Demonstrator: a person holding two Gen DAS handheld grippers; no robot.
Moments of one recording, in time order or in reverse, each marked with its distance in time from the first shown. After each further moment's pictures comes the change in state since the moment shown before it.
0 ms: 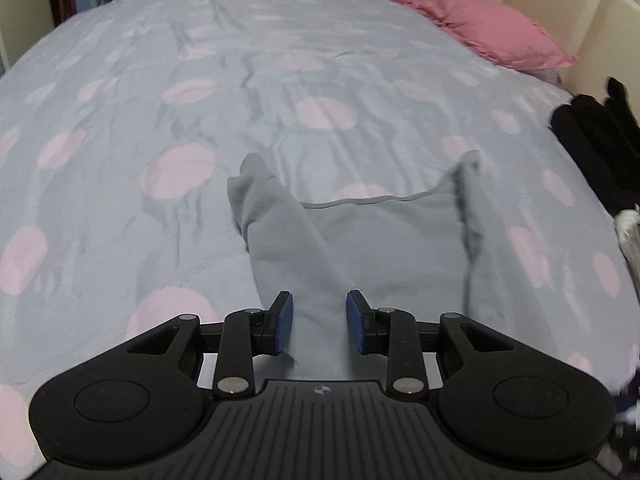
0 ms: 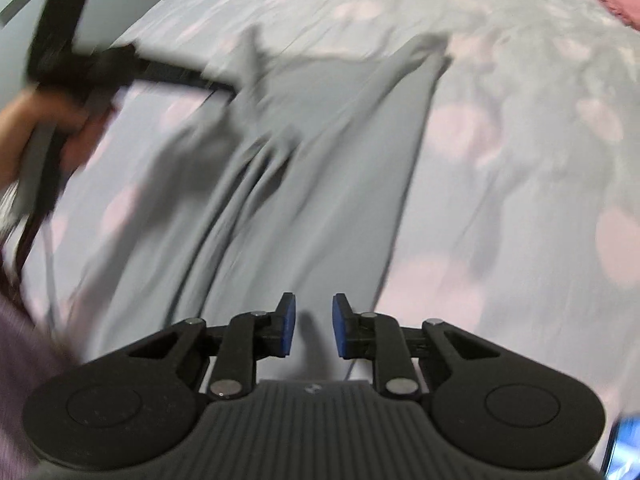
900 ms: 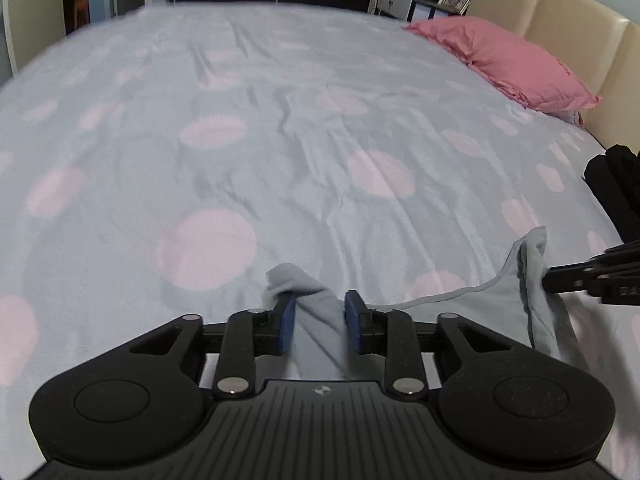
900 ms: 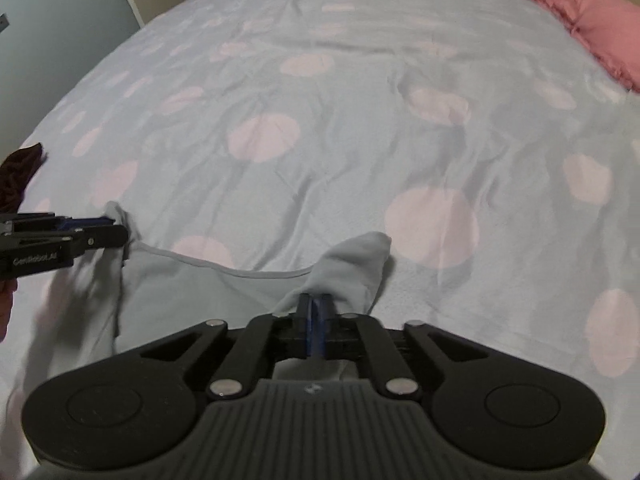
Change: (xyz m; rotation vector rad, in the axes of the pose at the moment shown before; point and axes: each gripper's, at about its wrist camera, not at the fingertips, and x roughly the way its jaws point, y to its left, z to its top) left arm 0.030 0.042 0.042 -0.005 -0.123 0.024; right arm 0.064 -0.061 0.166 0.007 -0.157 -0.112
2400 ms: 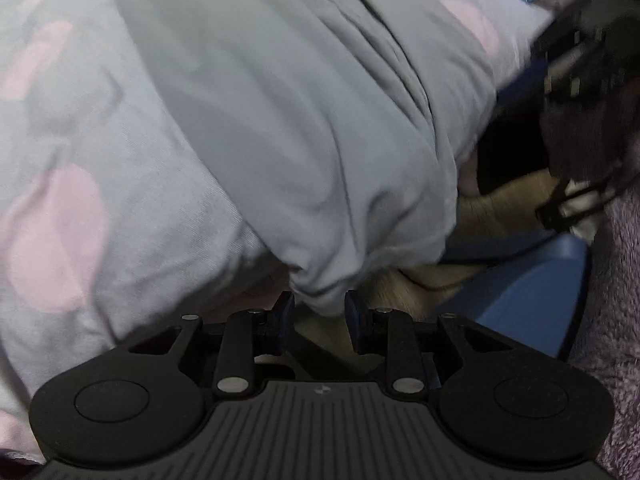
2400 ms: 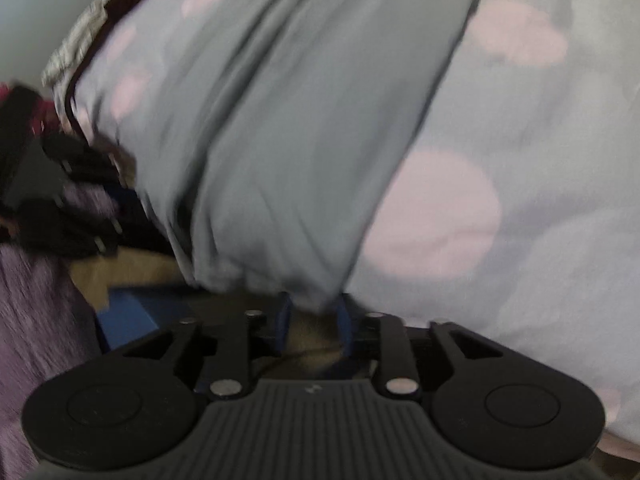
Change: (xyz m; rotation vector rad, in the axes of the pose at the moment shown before) left arm -0.176 -0.104 -0.309 0.343 0.534 -0.230; right arm -0.133 0.074 -0.326 -0.171 0.458 0.266
